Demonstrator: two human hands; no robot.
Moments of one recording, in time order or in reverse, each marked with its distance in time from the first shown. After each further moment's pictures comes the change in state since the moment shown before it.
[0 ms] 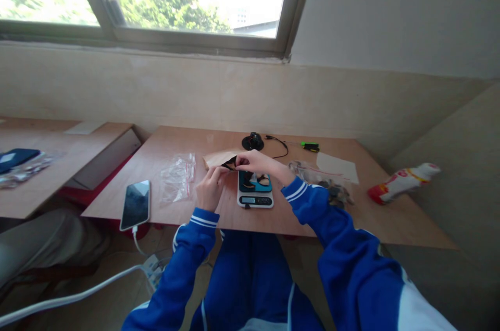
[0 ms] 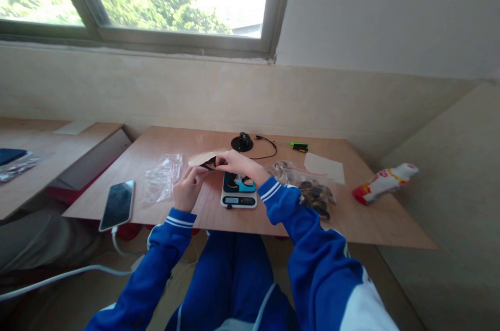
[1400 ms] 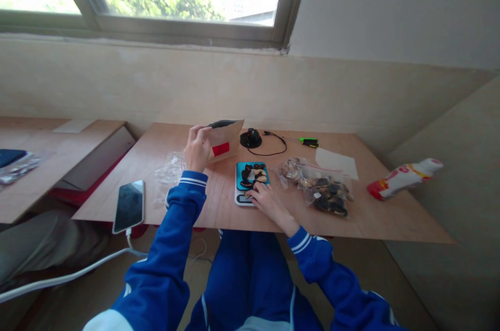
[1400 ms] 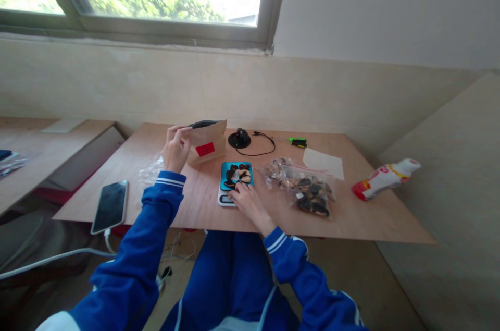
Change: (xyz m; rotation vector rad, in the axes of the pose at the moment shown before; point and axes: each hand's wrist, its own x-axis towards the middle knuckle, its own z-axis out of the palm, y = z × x) left_hand 0.099 -0.018 0.002 -0.039 0.043 -0.071; right_hand -0.105 0.023 0.105 -0.598 0.132 0.190
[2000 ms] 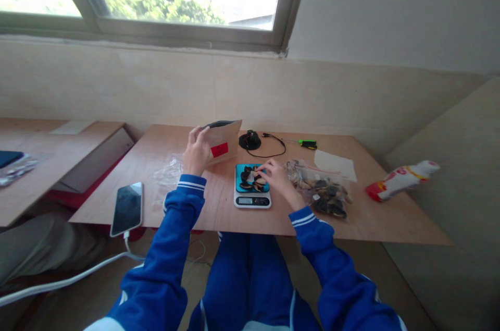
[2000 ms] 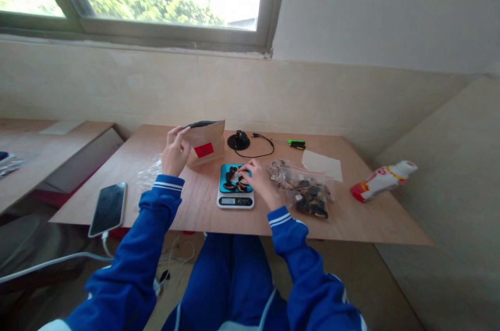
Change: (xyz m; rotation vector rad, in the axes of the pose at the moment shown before) left_hand -0.004 -0.001 -0.002 0.037 -0.059 -0.020; right_hand 0.039 0.056 -0.031 0.398 0.269 0.201
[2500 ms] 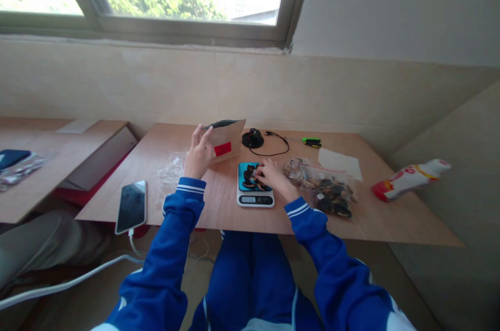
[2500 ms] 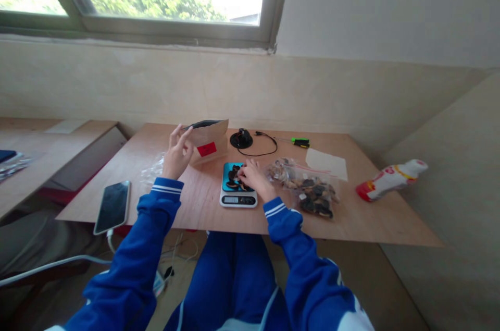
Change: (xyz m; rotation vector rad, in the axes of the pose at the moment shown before) left_hand -0.006 -0.006 -0.004 -0.067 -0.081 0.066; right_hand 0.016 -0.002 0.018 -0.295 -0.265 -0.039
